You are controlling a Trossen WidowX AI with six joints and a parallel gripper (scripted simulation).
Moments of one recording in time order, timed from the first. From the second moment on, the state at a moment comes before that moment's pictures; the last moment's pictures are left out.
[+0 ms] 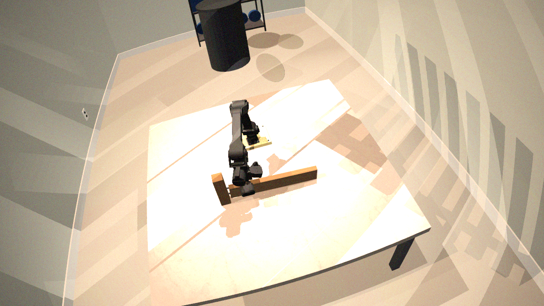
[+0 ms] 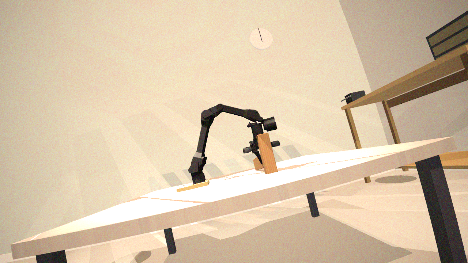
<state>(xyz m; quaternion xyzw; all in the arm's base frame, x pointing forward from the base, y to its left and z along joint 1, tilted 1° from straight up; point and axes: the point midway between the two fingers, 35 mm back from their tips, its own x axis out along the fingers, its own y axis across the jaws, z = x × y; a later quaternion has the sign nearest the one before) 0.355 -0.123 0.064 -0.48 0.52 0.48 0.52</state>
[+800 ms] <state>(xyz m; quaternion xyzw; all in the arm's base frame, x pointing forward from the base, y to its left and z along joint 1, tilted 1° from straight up) 0.353 -0.125 0.063 -0.48 0.52 0.48 0.52</state>
